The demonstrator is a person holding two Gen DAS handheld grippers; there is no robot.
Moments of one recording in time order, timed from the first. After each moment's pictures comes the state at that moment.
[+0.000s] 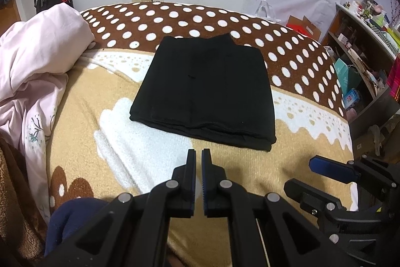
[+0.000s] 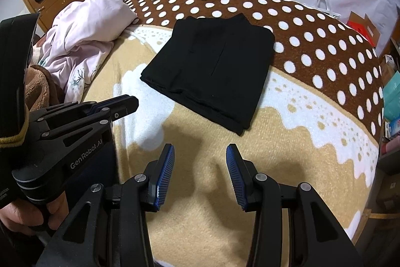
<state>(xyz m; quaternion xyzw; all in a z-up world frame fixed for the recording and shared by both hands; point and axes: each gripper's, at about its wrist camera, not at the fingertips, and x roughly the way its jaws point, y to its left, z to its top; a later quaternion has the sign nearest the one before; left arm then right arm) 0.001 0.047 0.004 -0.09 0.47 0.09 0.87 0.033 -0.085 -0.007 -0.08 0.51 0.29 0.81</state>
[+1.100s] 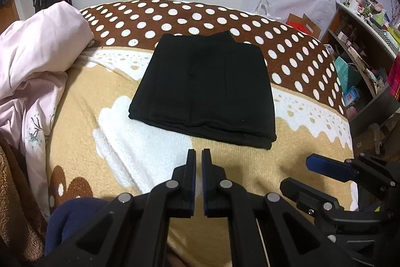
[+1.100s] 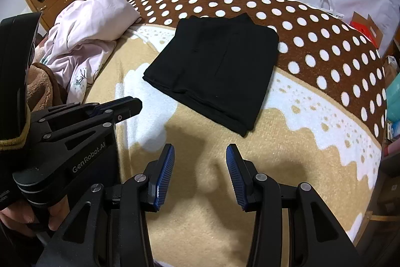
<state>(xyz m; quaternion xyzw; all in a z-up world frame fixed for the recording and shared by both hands) 0.001 0.048 0.001 -0.09 0.47 0.09 0.87 0.033 -0.083 -0.008 -0.08 0.51 0.30 0.80</state>
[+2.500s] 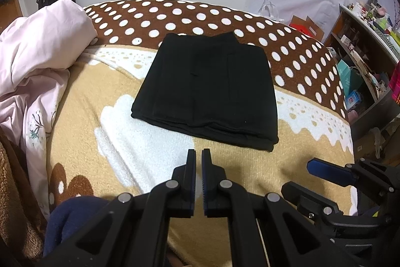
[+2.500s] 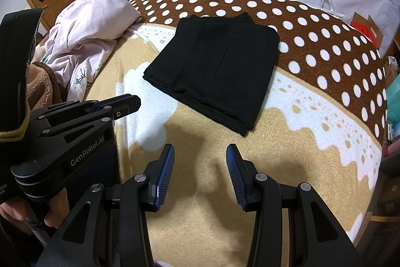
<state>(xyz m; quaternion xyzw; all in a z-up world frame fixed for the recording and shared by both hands) 0.003 0.051 0.002 -0.09 0.47 0.09 0.87 0.033 -0.083 -0.009 -0.08 0.51 0.30 0.80</state>
